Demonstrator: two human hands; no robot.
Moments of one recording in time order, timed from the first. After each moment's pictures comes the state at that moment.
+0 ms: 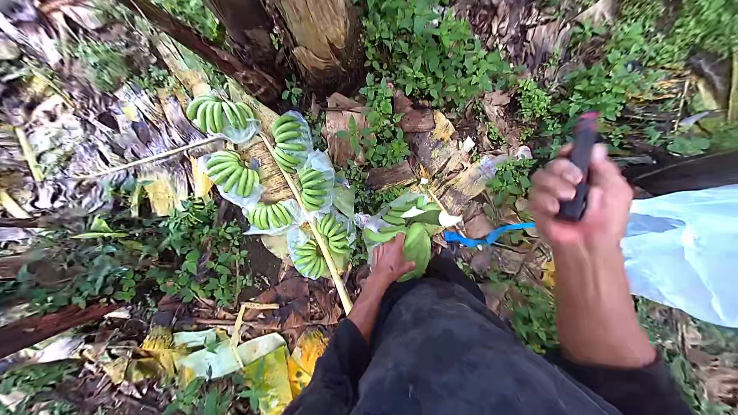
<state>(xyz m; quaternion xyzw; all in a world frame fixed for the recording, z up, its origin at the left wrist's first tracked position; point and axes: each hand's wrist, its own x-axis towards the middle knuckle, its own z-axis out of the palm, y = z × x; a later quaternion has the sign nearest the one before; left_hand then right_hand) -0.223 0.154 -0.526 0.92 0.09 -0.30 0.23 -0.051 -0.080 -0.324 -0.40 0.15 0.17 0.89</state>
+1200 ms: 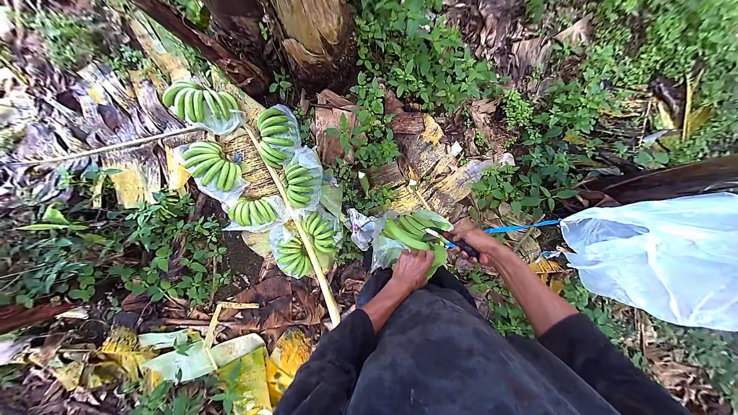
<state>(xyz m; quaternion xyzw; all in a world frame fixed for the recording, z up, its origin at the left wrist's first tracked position) -0.237 0.070 -0.570 0.93 -0.15 -0.26 0.19 -0.093 -0.108 -0.522 -0.64 0.30 0.57 0.41</state>
